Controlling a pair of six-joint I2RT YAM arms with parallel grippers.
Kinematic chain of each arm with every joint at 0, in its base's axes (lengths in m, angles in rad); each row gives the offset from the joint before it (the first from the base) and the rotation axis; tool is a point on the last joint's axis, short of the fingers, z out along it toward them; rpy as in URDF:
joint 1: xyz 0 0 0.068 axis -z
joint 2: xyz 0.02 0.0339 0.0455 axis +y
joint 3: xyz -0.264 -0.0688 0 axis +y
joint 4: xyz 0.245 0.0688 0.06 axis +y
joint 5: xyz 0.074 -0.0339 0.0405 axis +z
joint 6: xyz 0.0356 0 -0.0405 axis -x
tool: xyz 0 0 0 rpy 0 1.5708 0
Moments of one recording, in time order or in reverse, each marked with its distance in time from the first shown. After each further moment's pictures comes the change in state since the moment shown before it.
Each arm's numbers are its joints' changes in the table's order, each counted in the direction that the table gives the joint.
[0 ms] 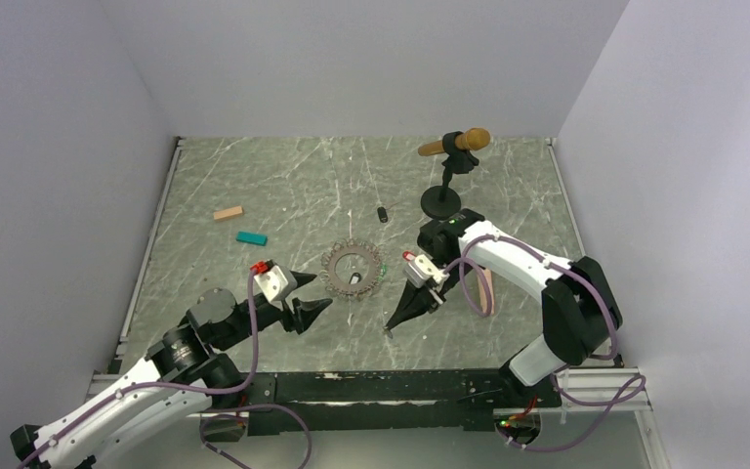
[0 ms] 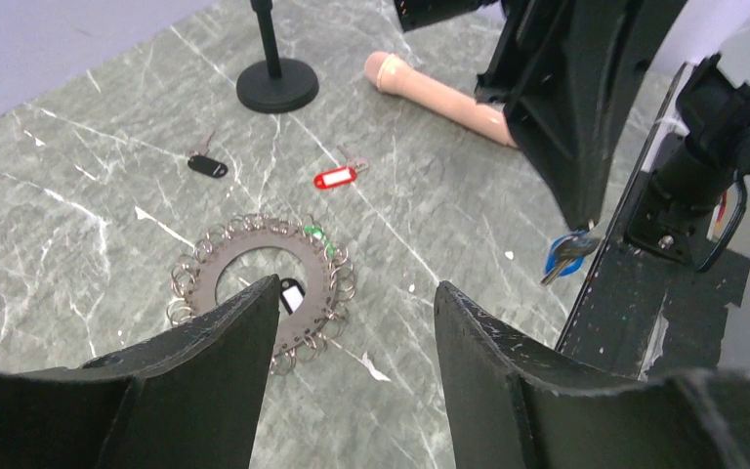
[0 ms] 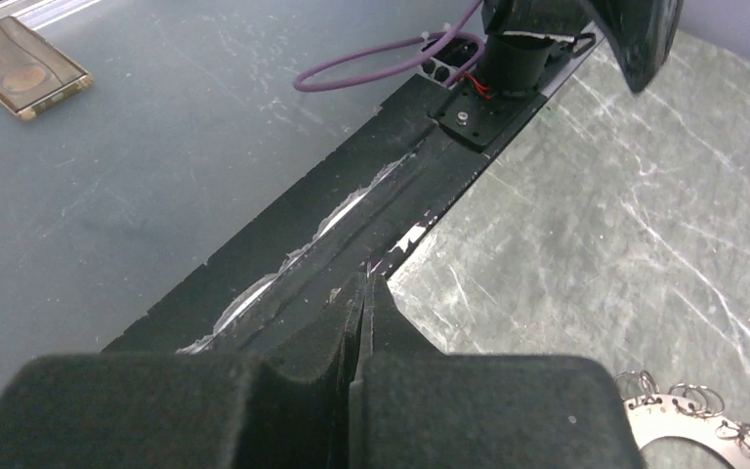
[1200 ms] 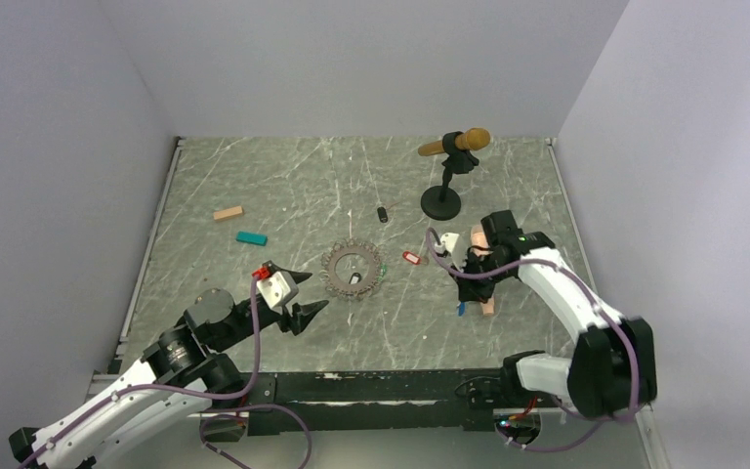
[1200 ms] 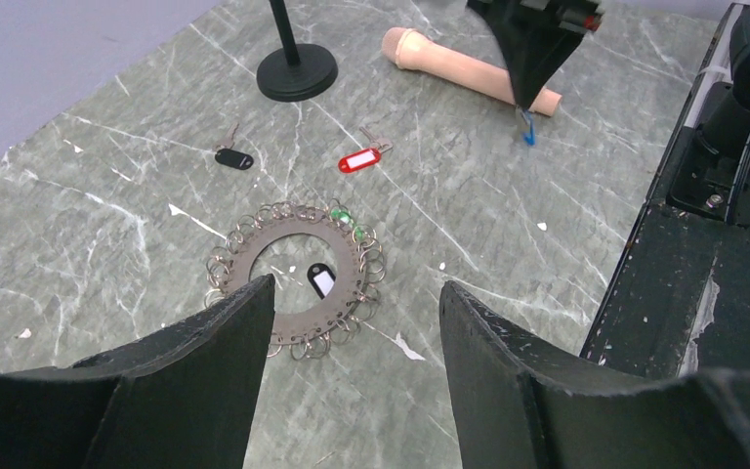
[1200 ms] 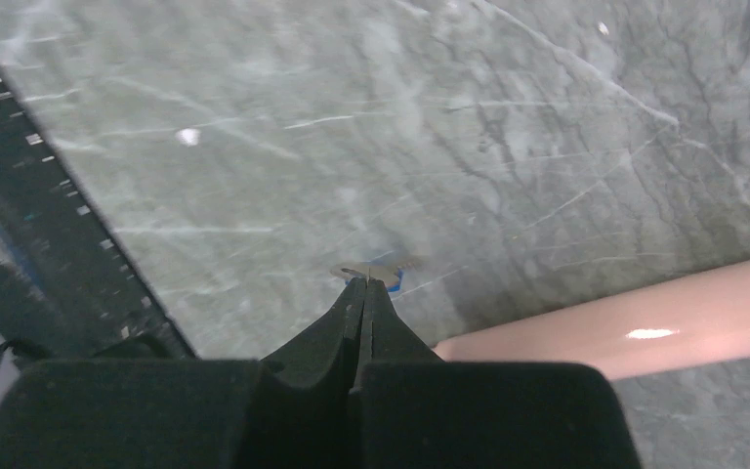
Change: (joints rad) left arm 0.000 -0.003 -0.021 0.060 0.003 -0.108; right arm 0.410 -0.363 0.296 -0.515 -0.897 -1.139
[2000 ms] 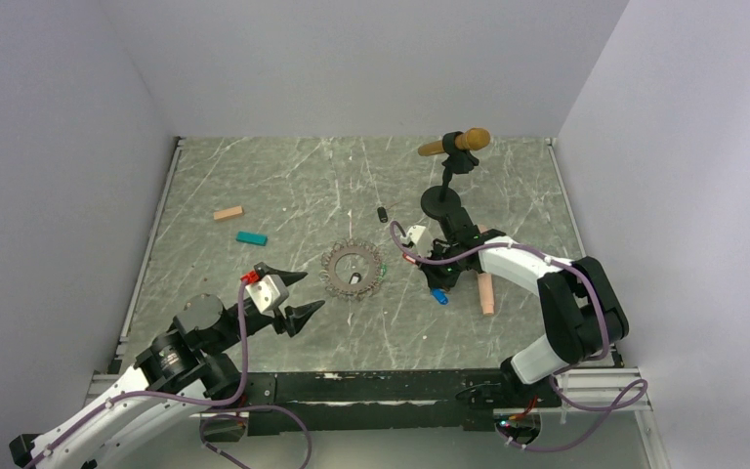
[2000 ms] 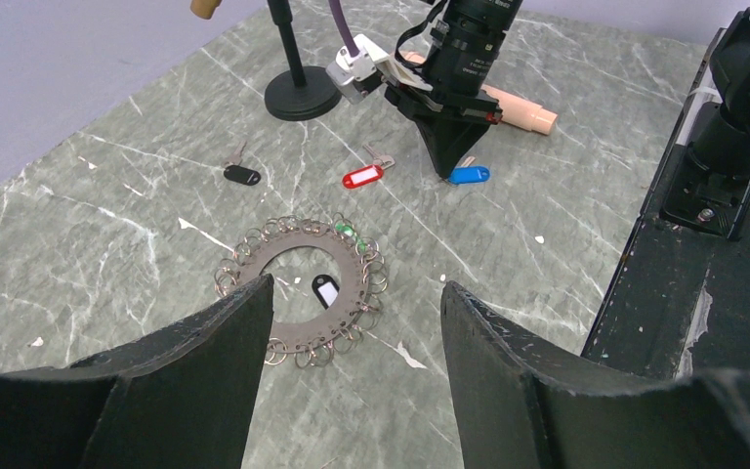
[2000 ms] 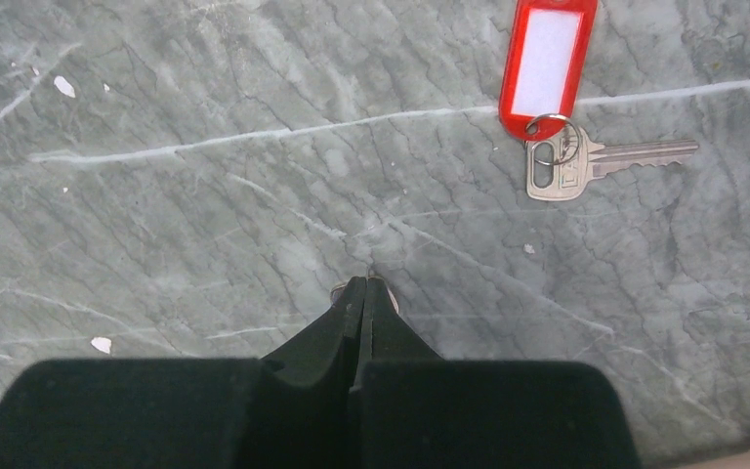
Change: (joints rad) left arm 0.000 -0.071 0.000 0.018 0.004 0.000; right arm -0.208 0.331 0.003 -0.477 -0.136 -0.277
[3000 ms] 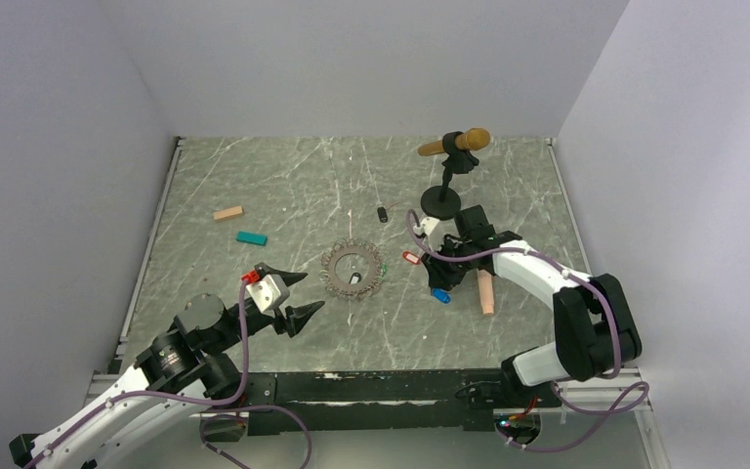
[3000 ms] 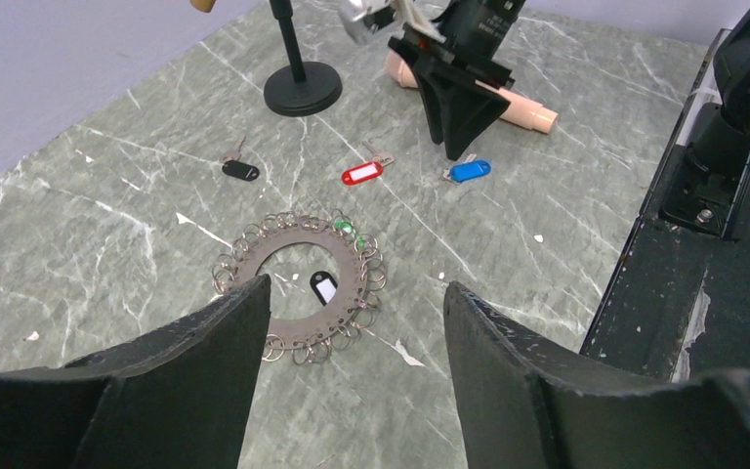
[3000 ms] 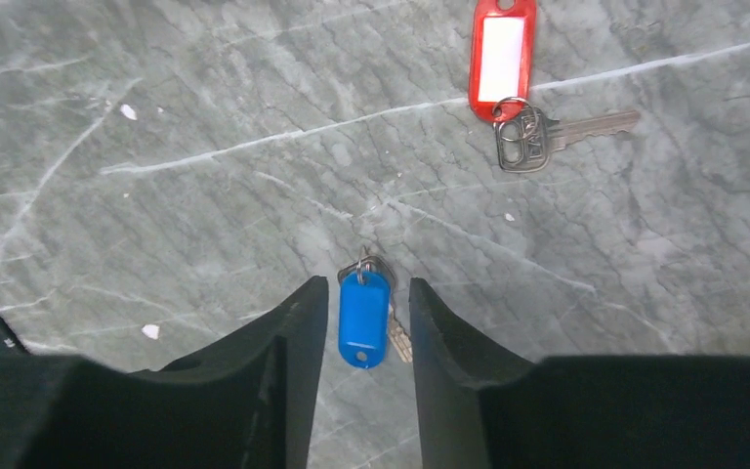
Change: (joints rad) left arm 0.000 0.003 0.000 0.005 0.006 0.011; right arm 0.082 -0.116 0.018 0.021 0.095 -0.049
